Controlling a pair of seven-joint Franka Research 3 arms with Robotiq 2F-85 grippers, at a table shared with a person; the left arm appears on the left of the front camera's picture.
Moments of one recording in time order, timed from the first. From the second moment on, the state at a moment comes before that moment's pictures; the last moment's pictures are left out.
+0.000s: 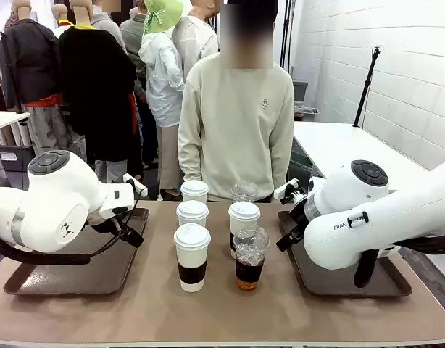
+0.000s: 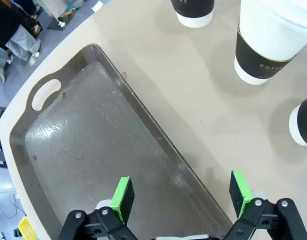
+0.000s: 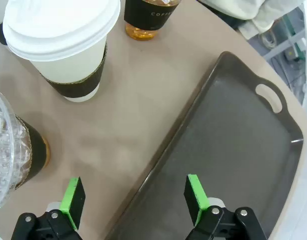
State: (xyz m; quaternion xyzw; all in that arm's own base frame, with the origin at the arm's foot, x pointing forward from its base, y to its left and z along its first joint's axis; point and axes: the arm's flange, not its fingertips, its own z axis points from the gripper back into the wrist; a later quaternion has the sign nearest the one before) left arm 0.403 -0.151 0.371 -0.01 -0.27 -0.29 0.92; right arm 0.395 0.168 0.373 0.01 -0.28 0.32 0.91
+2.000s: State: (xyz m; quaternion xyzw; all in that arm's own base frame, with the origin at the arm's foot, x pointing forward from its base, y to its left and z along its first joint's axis) left arm 0.400 -0.148 0.454 -0.01 -0.31 -0.31 0.90; right arm 0.391 0.164 0.407 0.02 -0.31 0.31 0.90
